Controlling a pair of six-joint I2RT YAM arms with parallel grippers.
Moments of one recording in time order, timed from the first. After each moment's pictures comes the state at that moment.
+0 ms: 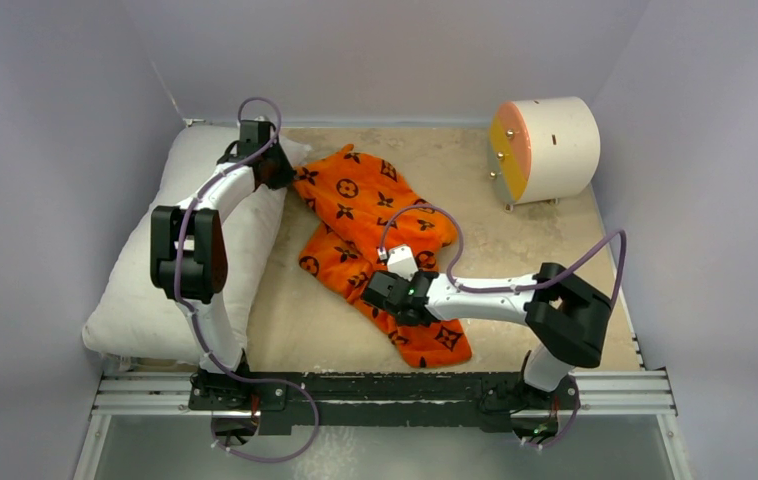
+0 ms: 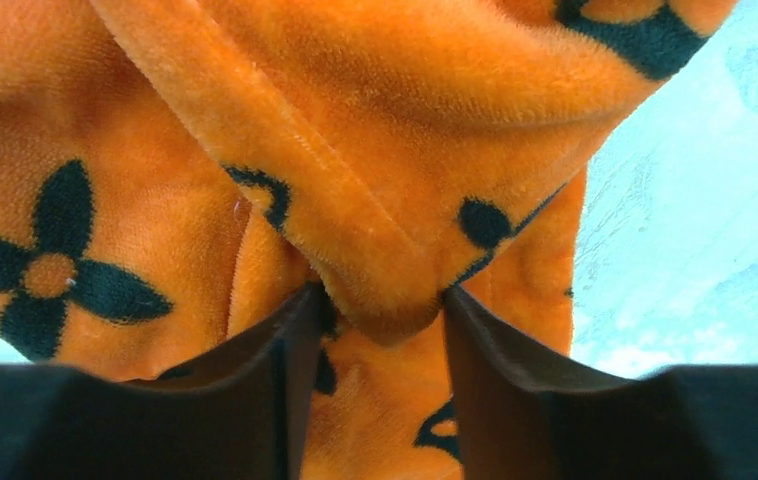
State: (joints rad) left arm -0.09 1.92 1.45 -0.32 0.09 -0.57; right arm 1.13 1.64 0.96 -0.67 0.59 0.76
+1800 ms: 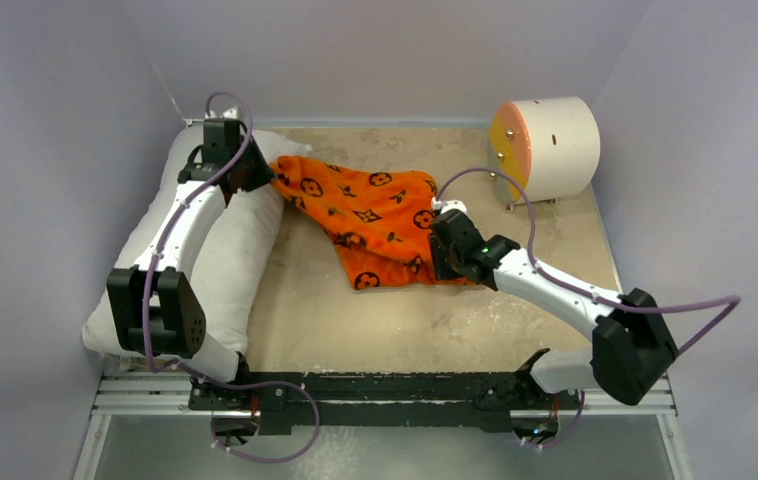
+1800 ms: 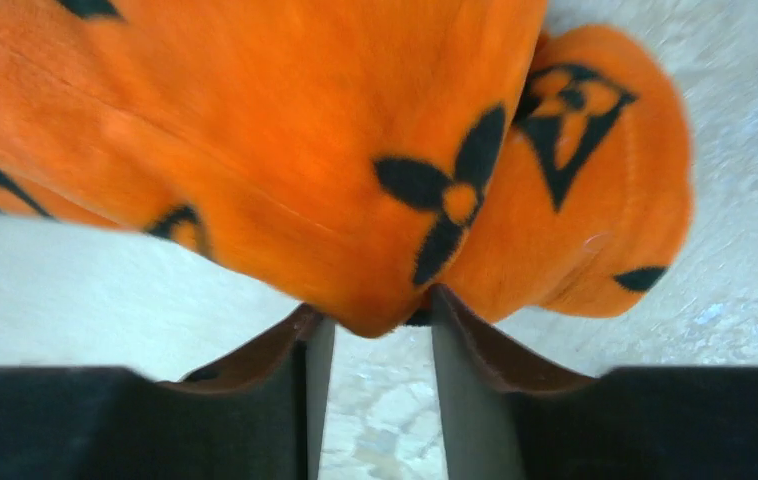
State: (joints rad) left arm -0.05 1.54 1.38 -0.47 0.09 -0.49; right arm 0.68 1.31 0.90 -0.52 0.31 0.39
